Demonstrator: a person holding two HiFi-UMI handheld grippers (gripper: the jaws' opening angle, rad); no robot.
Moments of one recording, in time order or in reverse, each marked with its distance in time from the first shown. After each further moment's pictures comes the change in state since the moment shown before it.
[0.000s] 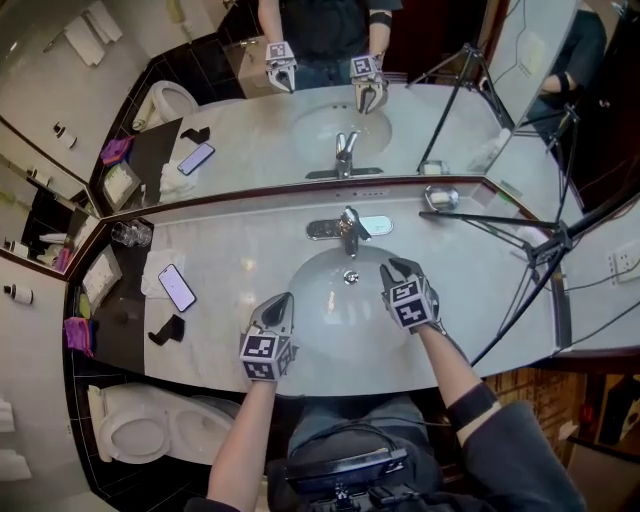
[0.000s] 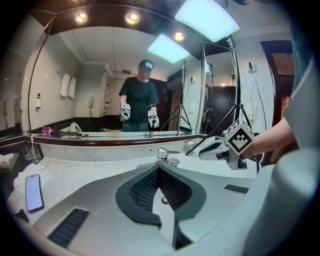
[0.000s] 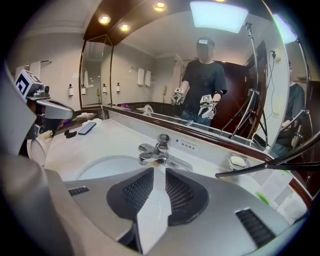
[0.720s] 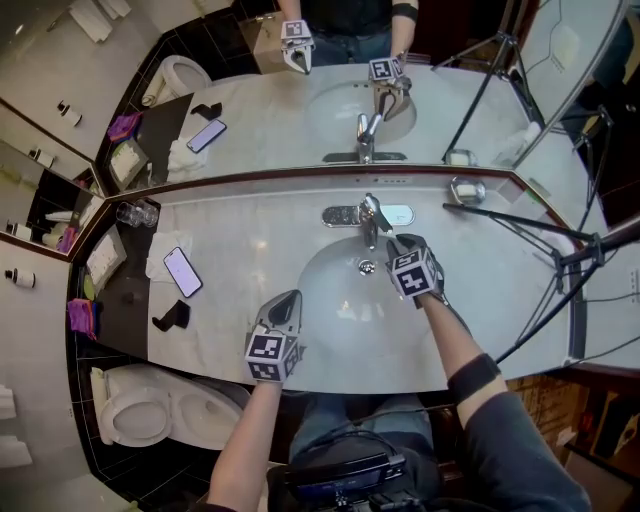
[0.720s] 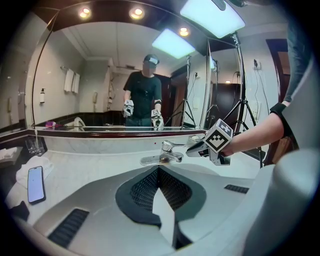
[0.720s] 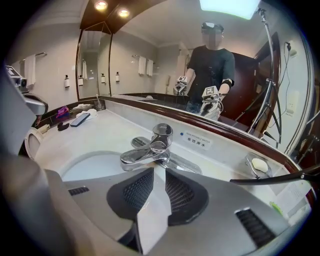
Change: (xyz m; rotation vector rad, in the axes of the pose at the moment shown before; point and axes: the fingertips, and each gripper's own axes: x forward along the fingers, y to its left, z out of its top) left arm 0.003 0.015 -0.027 -0.025 0.047 0.032; right arm 0.092 -0.007 -0.005 -0.024 0.088 0.035
